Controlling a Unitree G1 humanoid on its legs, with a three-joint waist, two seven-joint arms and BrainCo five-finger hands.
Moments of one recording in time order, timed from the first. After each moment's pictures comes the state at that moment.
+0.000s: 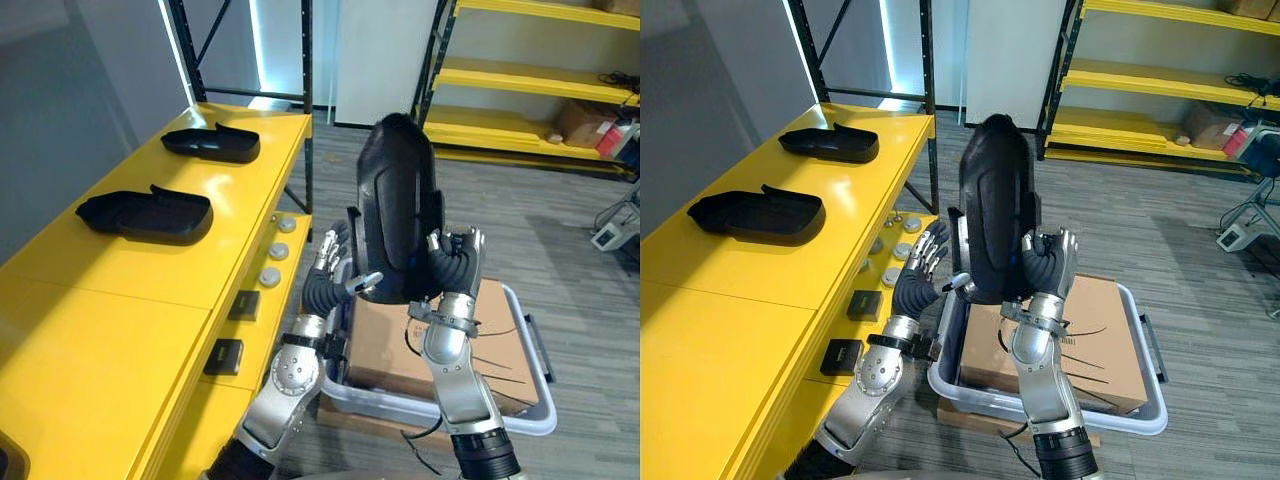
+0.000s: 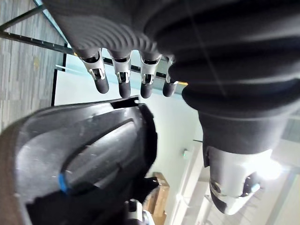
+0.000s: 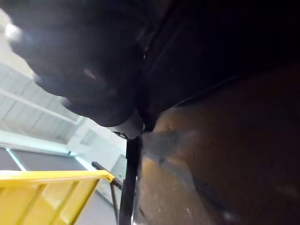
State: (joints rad) left arm -0.01 0.07 -0.54 -0.19 -0.15 -0.14 0.29; right arm -0.05 -0.01 0.12 -0.16 -0.52 0.05 -0.57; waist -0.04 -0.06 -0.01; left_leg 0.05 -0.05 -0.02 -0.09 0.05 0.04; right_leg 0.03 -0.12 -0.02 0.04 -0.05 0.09
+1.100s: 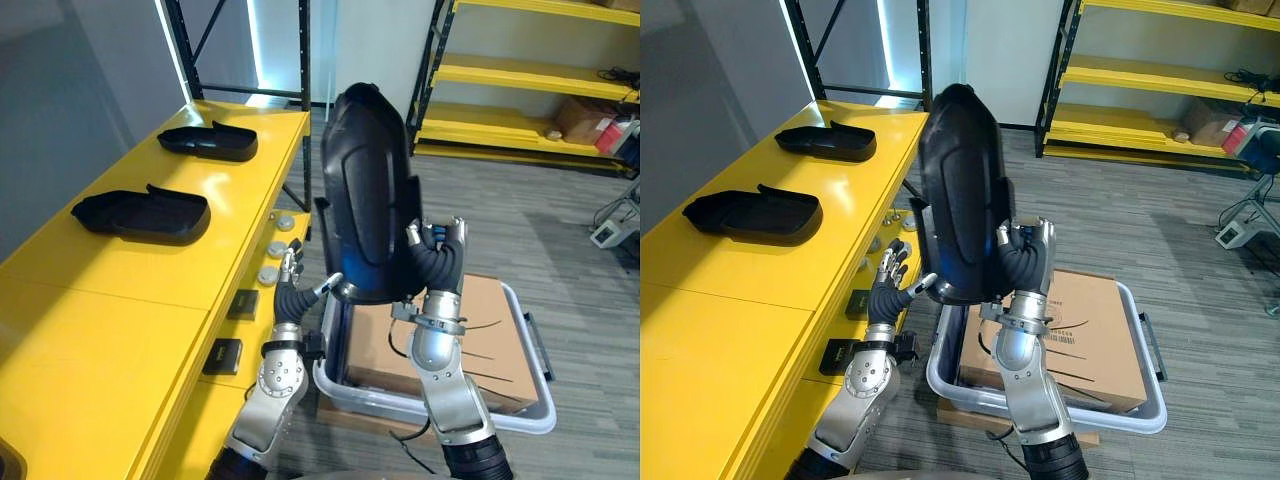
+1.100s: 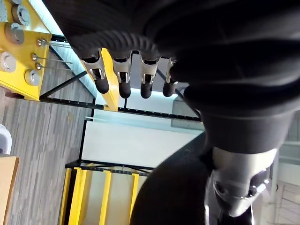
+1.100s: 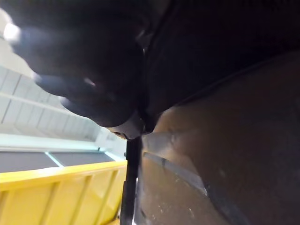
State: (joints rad) left arm 0.01 0.05 -0.42 -0.08 -0.16 -0.07 0.39; right arm -0.05 0.02 0.32 -0.30 -0.52 -0.02 -0.52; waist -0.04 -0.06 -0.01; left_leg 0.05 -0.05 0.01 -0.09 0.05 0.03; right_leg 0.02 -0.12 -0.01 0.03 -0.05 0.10
